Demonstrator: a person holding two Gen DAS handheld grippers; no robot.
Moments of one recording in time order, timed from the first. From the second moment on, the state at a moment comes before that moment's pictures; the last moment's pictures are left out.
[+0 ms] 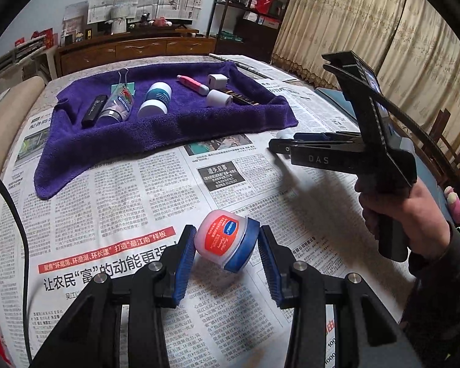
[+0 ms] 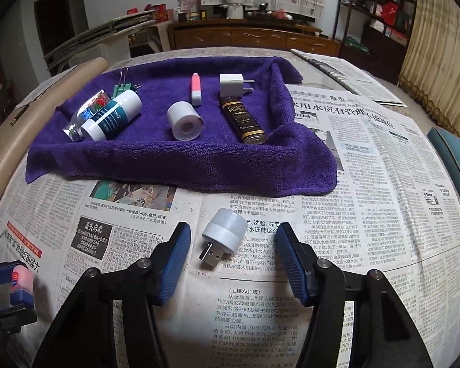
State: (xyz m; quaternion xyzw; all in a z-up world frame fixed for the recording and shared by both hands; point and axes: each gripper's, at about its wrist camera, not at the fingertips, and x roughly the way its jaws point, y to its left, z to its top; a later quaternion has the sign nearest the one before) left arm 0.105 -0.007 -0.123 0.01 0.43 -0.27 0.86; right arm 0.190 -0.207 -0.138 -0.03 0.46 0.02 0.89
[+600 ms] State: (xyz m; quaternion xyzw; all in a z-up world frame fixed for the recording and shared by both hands) left arm 0.107 0.014 -0.119 -0.03 0.43 -0.26 0.87; right arm 0.178 -0.207 -0.134 -0.04 0.46 0.04 0.89
